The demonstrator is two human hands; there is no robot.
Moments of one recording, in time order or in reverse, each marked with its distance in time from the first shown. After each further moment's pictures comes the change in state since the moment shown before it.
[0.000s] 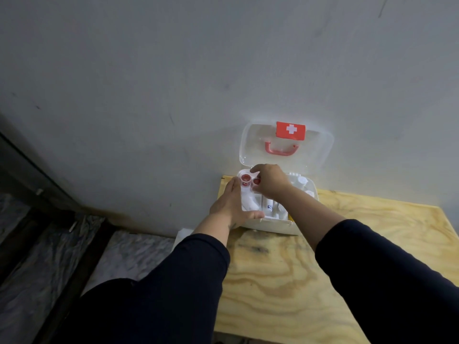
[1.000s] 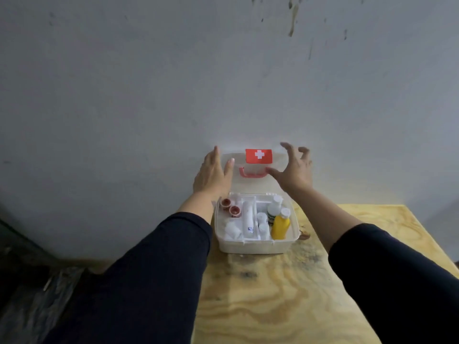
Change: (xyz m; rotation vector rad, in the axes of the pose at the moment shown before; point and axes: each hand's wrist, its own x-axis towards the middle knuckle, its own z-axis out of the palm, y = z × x) left_hand 0.032 0.084 -0.083 0.056 0.341 0.079; right_hand -0.012 0.045 -0.084 0.214 0.538 0.258
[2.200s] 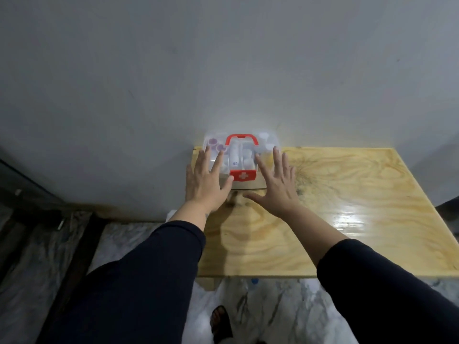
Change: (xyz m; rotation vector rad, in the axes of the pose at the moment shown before) left_hand -0.138 -0.042 0.080 0.367 -0.031 0.119; right_hand -0.147 0.105 0.035 -0.315 -0.282 -0.320
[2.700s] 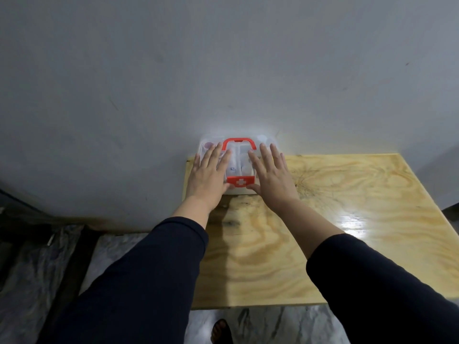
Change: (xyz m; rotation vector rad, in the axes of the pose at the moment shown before) left_hand 0.068 0.002 0.008 0.258 -0.060 0.179; right_hand 0.061 0.005 -0.002 -0.309 0.049 -0.134
